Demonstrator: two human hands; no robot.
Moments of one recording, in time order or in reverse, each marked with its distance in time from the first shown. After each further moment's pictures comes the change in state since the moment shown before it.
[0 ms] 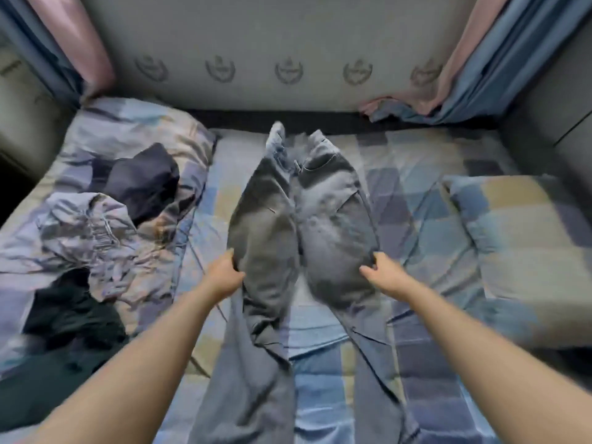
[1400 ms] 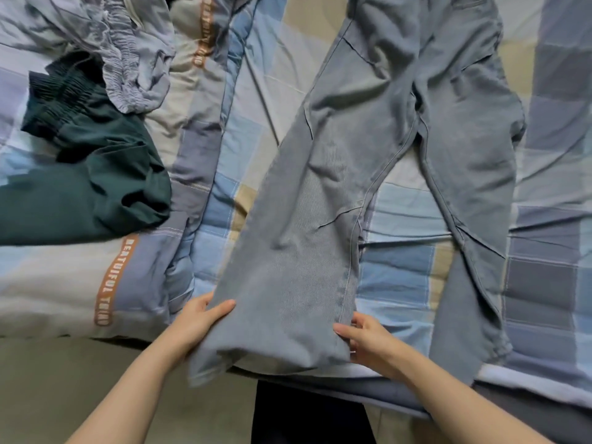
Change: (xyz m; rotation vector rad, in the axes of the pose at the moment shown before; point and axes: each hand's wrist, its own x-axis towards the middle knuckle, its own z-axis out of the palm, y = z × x) left_hand -0.093 -0.390 0.182 -0.704 -0.253 -0.431; right_hand -0.064 0.090 0.408 0.811 -0.731 0.382
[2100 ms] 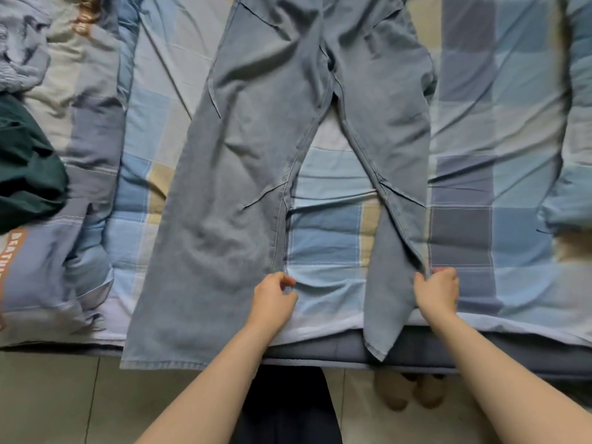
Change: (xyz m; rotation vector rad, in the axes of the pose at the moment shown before) left_hand -0.001 0.032 0.244 0.378 0.021 0.173; right_hand -0.067 0.020 -0.199 -0.443 1.262 -0.002
